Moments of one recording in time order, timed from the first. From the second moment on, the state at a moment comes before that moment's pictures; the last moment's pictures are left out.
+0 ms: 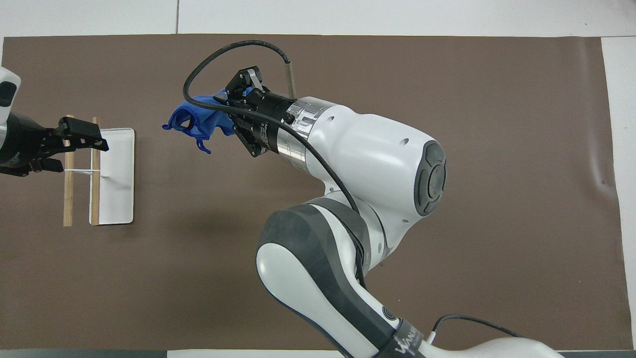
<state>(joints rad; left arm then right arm) -0.07 -0.05 0.02 -1.80 -0.16 1.78 -0.39 0.57 0.31 0.15 -1.57 0.73 2.77 1.37</state>
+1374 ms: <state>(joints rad) -0.25 0.02 0.03 -1.83 -0.48 2.09 -1.30 0.58 0.31 0.15 -1.57 0.74 2.80 1.37</state>
